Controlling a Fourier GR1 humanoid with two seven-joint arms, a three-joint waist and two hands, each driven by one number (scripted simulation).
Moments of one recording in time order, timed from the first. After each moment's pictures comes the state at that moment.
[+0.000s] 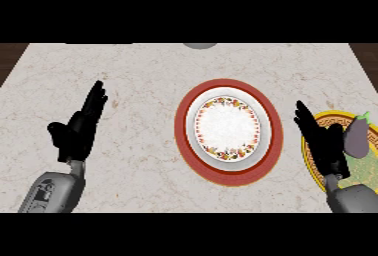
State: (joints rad) left arm -0.22 0.24 -0.10 -1.40 0.09 0.17 0.00; right arm -0.15 -0.45 0.27 -1.37 -0.27 -0.24 0.11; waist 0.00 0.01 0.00
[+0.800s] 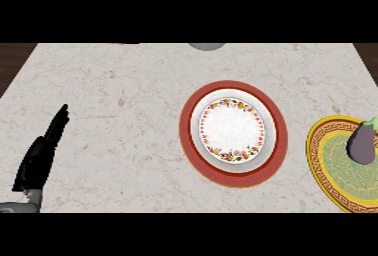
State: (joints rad) left arm -0.02 0.43 -0.07 -1.42 -0.03 0.15 -0.09; right arm -0.39 -0.69 -0.14 -1.06 -0.26 -0.86 0.46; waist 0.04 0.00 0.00
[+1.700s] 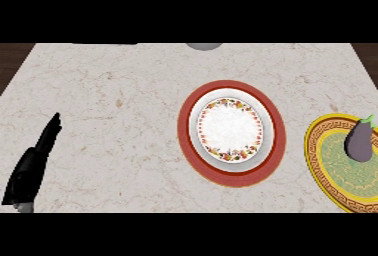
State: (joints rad) left arm 0.06 0.42 -0.03 -1.47 -0.05 0.13 -0.13; right arm -0.56 -0.95 0.04 -0.95 -0.33 -0.25 1.00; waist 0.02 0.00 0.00
